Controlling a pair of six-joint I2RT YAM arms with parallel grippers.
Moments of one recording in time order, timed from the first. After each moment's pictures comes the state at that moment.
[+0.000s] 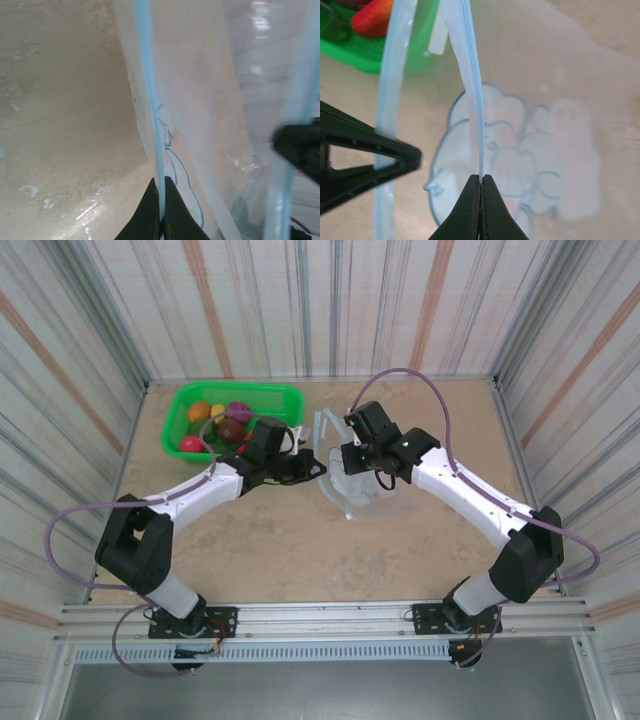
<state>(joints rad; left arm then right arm) -0.56 1.58 1.07 -0.20 0.50 -0.68 0.70 1.50 1.39 -0.79 0.17 0.35</state>
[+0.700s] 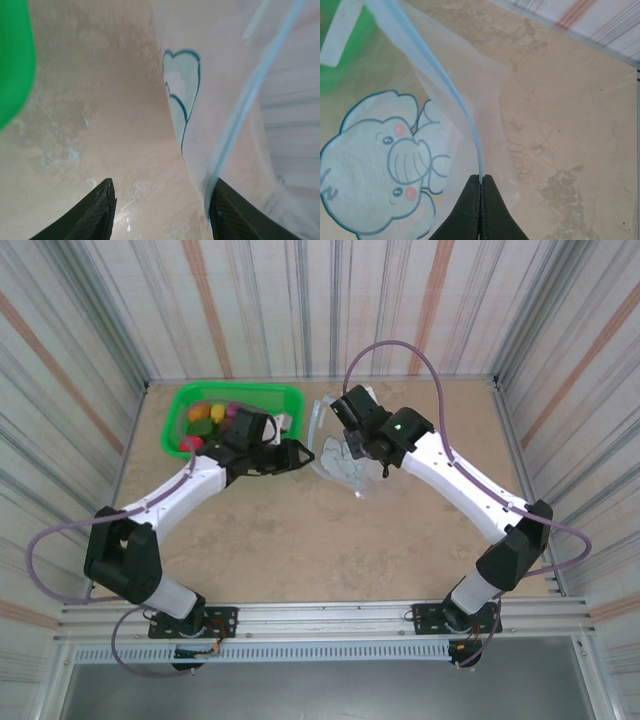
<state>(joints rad) -0.46 1.49 1.17 -0.40 0.46 -0.57 0.76 1.60 1.69 -1.05 0.55 0.25</state>
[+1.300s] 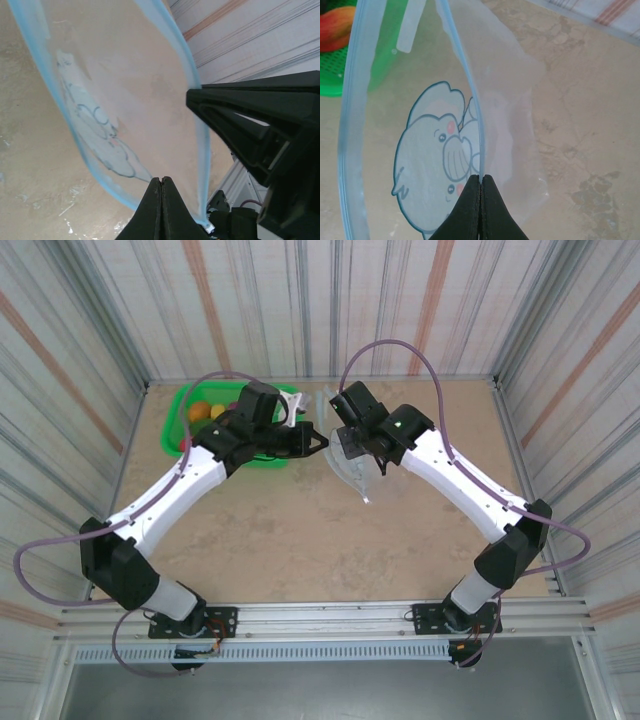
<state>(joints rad) -0.60 1.48 1.41 -0.55 0.48 -0.58 0.76 1.61 1.72 -1.05 0.42 0.28</state>
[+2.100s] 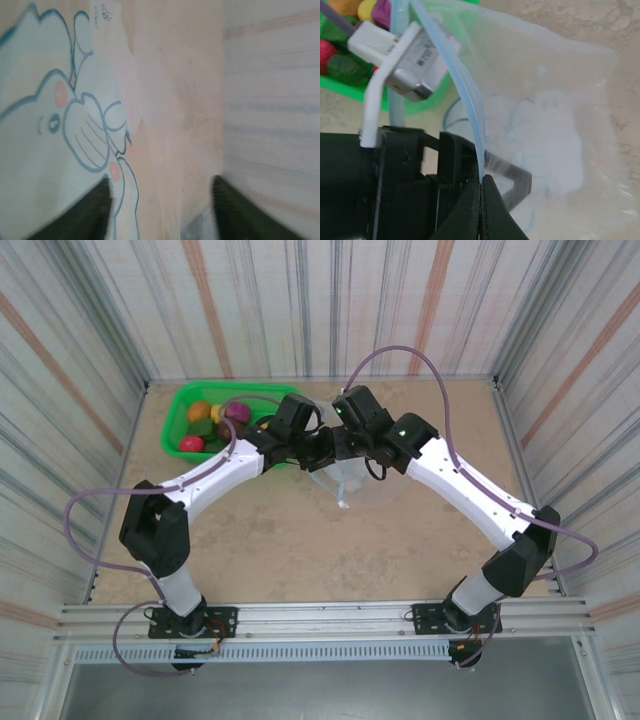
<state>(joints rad) -0.66 1.73 1.42 -0.43 0.39 -0.90 0.78 1.55 1.63 -0.92 0.27 0.46</state>
